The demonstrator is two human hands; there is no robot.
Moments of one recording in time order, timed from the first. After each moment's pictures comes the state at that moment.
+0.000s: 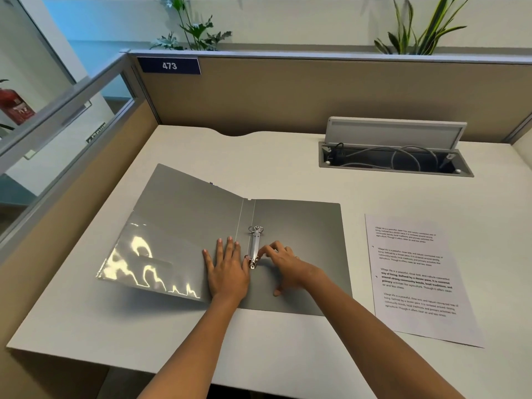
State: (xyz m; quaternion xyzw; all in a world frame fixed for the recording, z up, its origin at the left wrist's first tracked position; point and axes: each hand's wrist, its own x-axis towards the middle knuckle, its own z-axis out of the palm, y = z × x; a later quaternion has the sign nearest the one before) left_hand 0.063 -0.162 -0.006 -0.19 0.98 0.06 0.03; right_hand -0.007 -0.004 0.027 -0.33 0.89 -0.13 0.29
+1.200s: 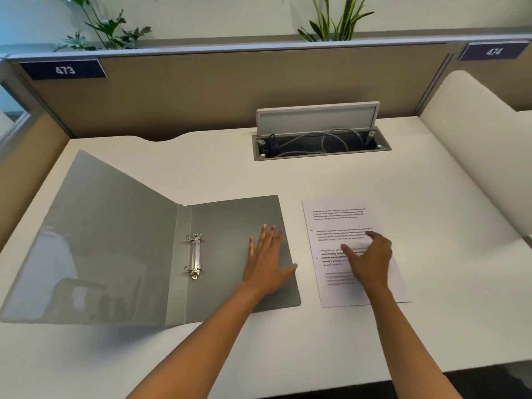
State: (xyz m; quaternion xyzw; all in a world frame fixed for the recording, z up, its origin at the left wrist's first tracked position) left_hand 0.009 0.010 0.016 0.10 0.96 0.24 0.09; right_hand 0.004 0.257 0.007 0.25 0.88 -0.39 -0.08
